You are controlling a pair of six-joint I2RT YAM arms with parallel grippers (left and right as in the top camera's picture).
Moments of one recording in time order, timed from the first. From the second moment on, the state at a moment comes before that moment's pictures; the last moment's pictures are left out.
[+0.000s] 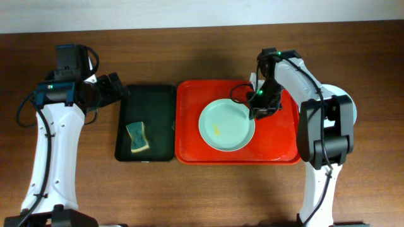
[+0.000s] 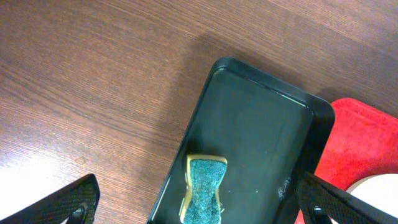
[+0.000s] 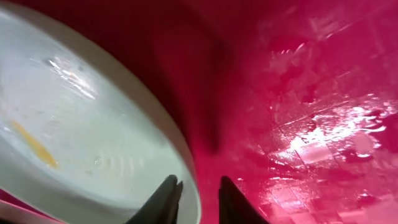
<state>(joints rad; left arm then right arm) 0.08 1.56 1.48 -1.01 -0.03 -0.31 0.14 2.25 1.74 -1.25 -0.28 0.02</state>
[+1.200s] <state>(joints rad) 0.08 1.56 1.48 -1.01 -0.03 -0.31 0.14 2.25 1.73 -1.32 -0.28 0.18</state>
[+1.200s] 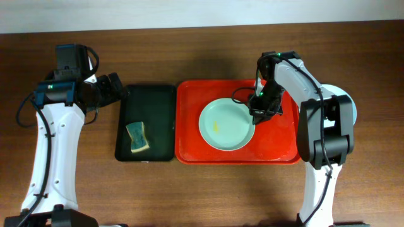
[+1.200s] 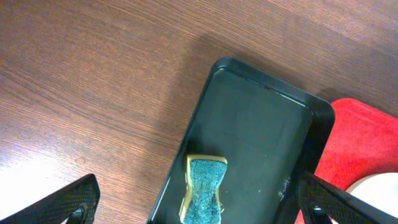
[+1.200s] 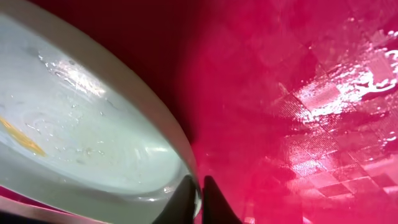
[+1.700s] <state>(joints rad) 0.08 1.56 1.48 -1.01 -0.03 -0.31 0.14 2.23 1.73 -1.25 -0.28 0.12</state>
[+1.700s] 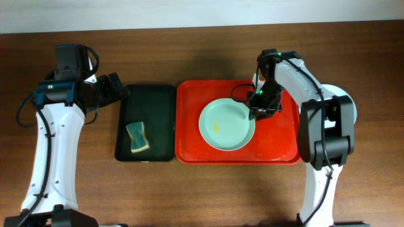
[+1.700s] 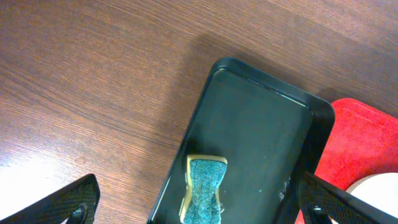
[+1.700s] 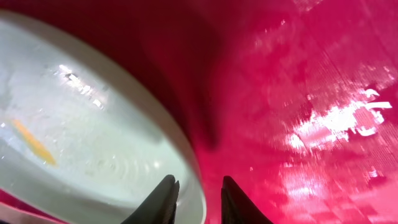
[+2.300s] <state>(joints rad) 0.08 1.56 1.48 -1.01 -0.03 -0.31 0.14 2.12 1.63 -1.18 -0.23 0.12</state>
